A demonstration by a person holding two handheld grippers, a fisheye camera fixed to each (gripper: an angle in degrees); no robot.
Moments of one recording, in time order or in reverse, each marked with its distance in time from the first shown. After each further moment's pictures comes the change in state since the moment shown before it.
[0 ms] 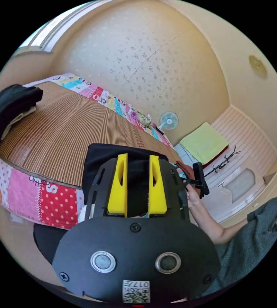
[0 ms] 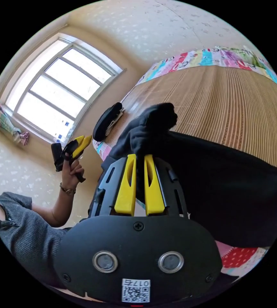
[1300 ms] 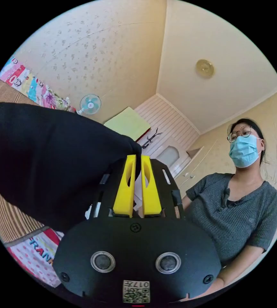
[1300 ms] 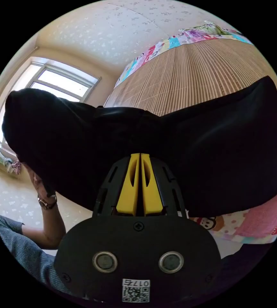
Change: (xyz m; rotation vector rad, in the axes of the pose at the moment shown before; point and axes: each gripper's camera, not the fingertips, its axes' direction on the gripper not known) left arm 0.086 -0.002 0.062 -0.218 0.772 0.252; right arm -0.005 0.052 0.144 0.076 -0.074 0.172
